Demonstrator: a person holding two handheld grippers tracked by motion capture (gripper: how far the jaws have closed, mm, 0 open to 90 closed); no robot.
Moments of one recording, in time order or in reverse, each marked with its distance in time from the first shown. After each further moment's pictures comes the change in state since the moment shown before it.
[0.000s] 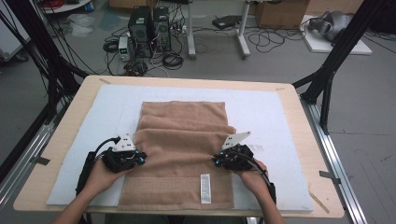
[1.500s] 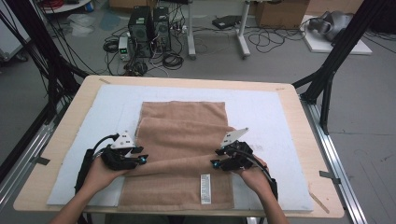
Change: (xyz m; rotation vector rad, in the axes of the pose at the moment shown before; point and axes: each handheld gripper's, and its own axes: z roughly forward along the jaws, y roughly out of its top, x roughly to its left) left arm 0.004 0.005 0.010 0.050 0.007 -0.017; right arm -0.002 0.014 0.000 0.057 -0.021 -0.024
